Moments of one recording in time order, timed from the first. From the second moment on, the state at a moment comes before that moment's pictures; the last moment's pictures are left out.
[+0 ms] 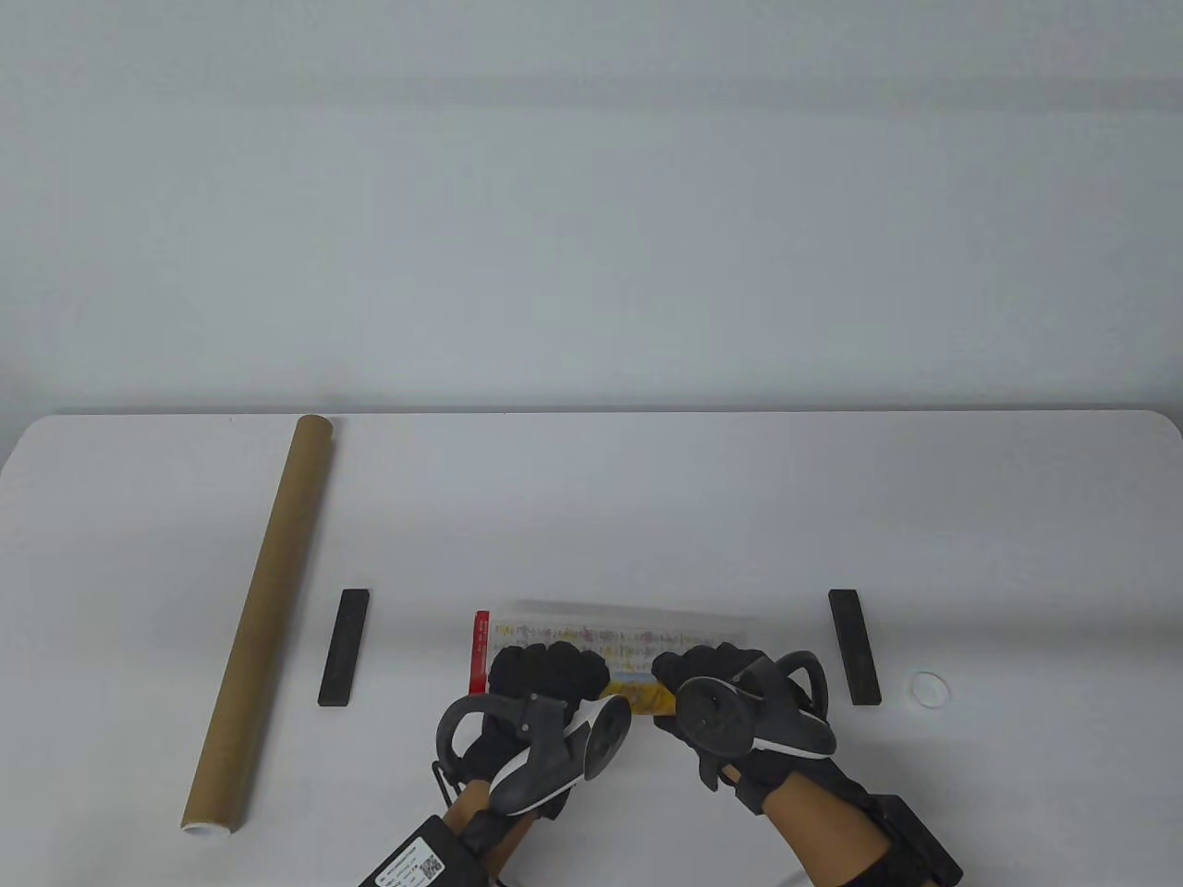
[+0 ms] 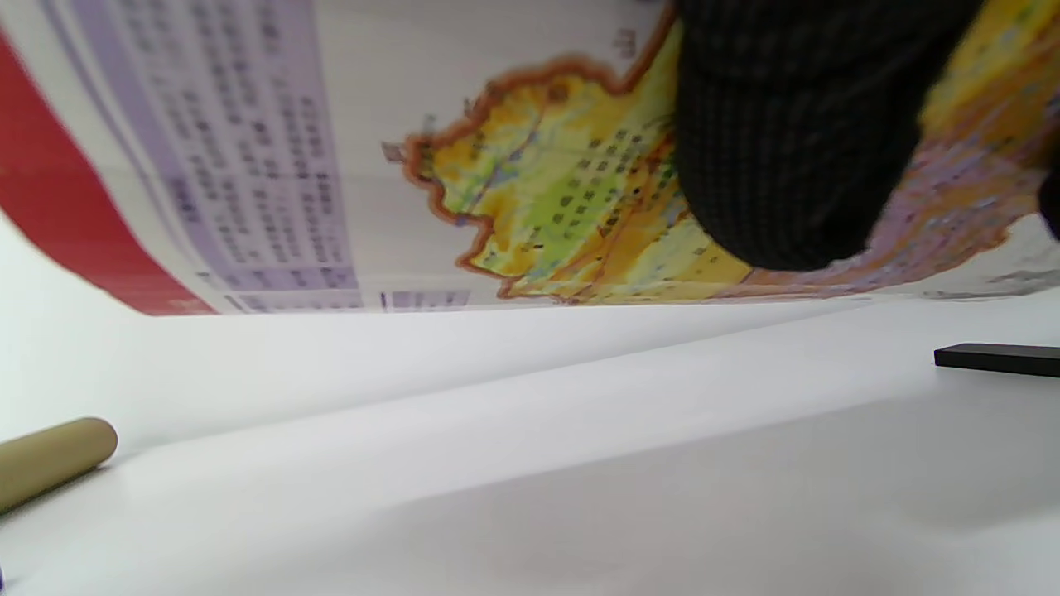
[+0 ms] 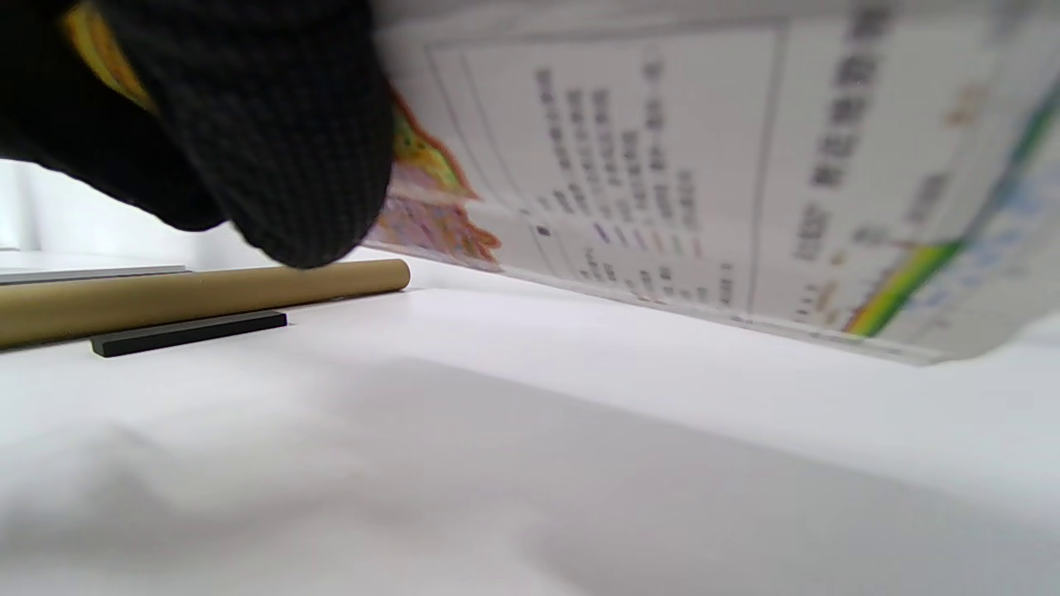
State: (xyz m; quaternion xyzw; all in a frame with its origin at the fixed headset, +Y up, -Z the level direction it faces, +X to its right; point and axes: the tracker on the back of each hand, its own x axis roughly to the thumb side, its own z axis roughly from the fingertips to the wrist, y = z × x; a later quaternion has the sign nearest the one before) left_hand -0.066 -0.683 -0.300 0.12 -0.11 -0.07 0.98; right_hand 0.108 -0.686 -0.318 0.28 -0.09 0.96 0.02
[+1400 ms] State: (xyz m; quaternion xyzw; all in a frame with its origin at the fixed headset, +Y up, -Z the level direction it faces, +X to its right) left_hand -0.067 -0.682 -0.301 0.09 -0.11 -0.06 0.99; right_hand 0.110 -0.686 -0.317 0.28 -0.10 0.95 0.01
